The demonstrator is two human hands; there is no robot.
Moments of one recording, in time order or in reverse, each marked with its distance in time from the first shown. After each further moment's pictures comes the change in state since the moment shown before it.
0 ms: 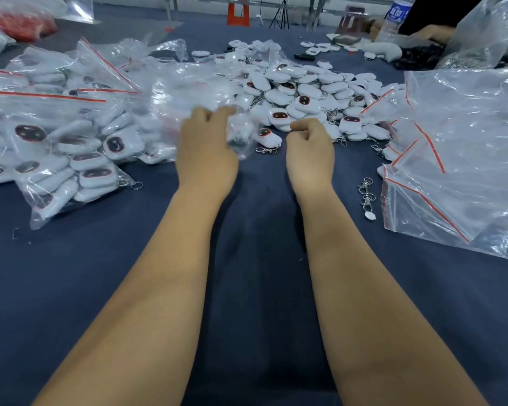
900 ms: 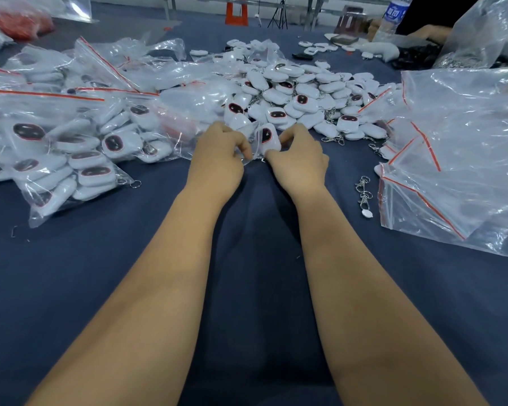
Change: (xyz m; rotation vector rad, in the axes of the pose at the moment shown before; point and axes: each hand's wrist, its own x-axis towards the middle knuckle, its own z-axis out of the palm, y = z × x) left_hand -0.003 -0.001 0.015 -0.236 -0.193 0.014; right_hand 0.002 0.011 0.006 -0.453 -0.092 -0.131
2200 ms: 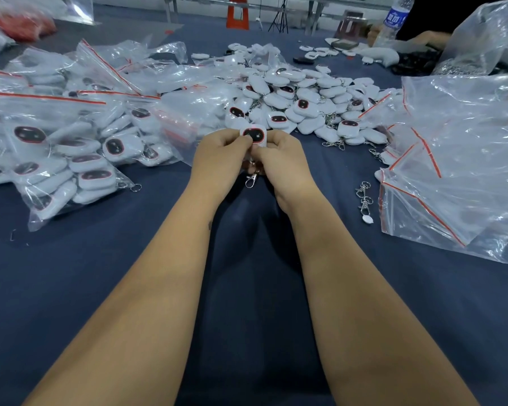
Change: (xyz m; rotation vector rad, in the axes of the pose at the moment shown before) left_hand -0.002 0.017 -0.008 -0.614 0.007 -0.289; right_hand -0.009 -0.020 0.010 0.785 -0.245 0.098
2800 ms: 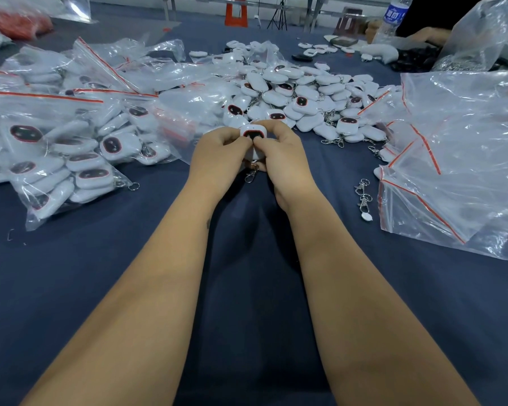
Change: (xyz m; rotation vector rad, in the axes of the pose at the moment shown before) left_hand 0.003 -0.004 0.000 0.066 -0.011 -0.004; right_hand -0.005 -0.006 -0.001 -0.022 0.004 -0.016
